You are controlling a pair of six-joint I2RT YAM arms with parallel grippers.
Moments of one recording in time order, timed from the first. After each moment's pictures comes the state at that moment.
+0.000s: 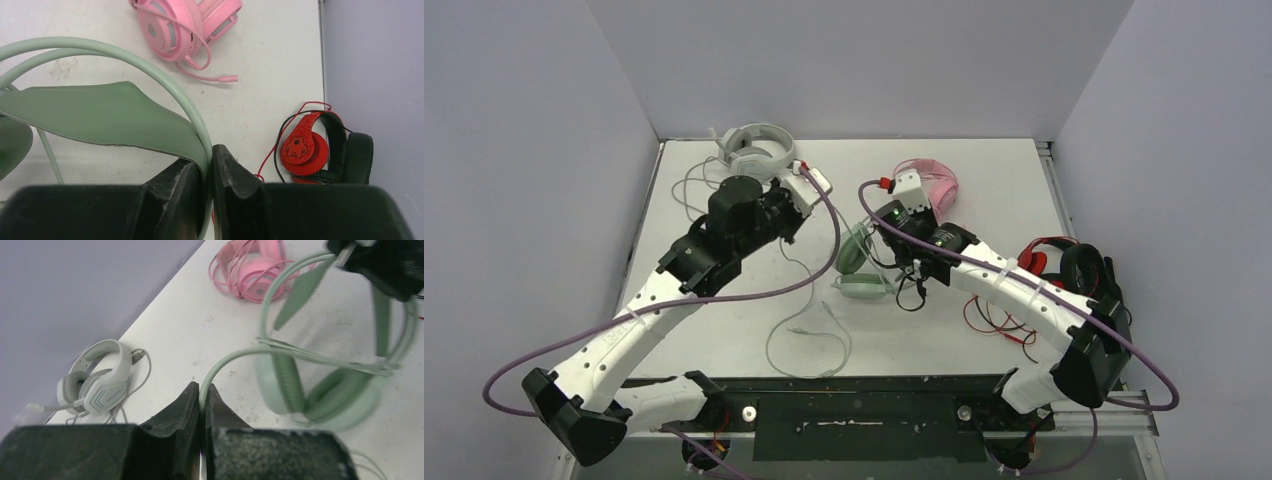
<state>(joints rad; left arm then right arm) -0.73 1.12 1.23 -0.39 -0.01 0.35 0.81 1.46 1.25 -0.68 0.88 0.25</state>
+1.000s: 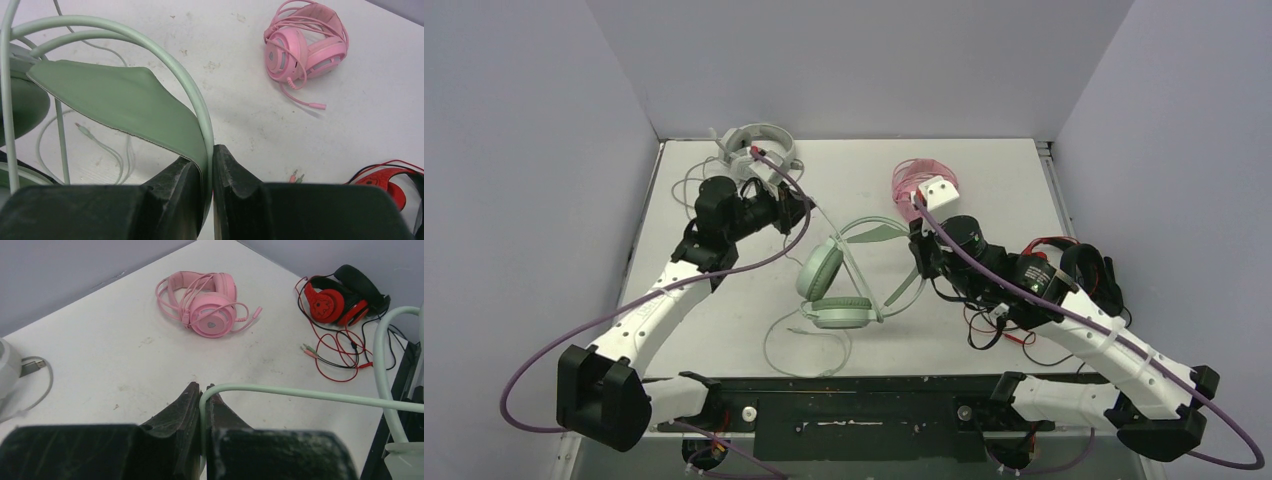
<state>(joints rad) -0.36 1.23 0.98 0.11 0.51 -0.06 0.94 1.05 1.27 -0.77 0.42 0.18</state>
